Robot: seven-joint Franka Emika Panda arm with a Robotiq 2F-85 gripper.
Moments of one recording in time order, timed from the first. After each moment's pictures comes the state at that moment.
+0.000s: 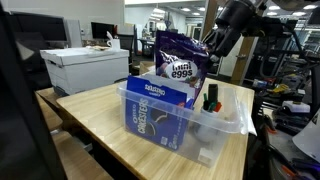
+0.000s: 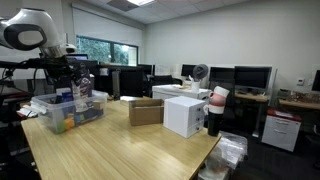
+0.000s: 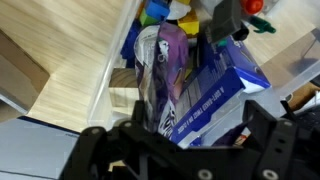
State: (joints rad) arm 0.37 -0.49 0.07 -2.77 0.25 2.73 -0.33
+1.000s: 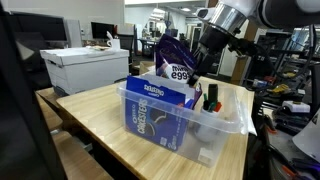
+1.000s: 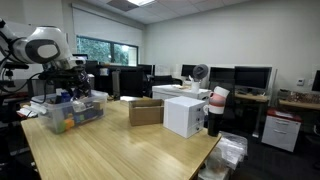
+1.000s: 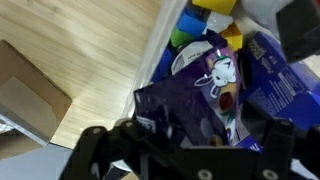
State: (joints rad) arm 0.26 -0.26 0.13 -2.72 0.07 2.84 -0.15
